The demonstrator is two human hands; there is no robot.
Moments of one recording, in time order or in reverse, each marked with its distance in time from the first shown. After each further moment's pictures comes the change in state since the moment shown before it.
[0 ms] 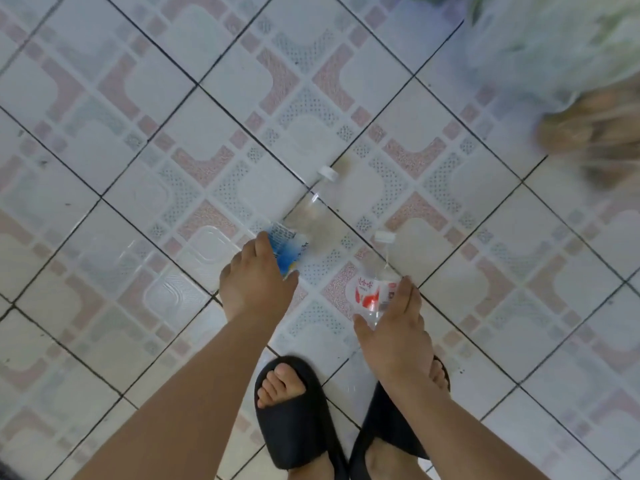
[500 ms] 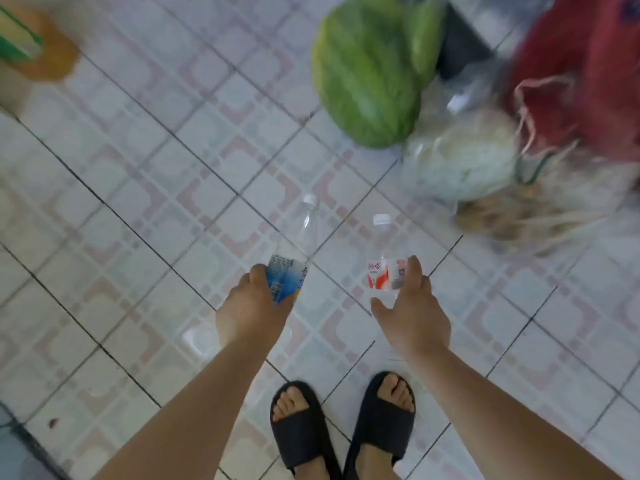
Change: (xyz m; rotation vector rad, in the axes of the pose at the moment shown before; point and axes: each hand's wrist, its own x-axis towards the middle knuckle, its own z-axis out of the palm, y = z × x) left_hand -0.077 0.034 -0.191 -0.094 0.097 -0.030; right_hand -0.057 -0.054 -0.205 0.073 0.182 -0.115
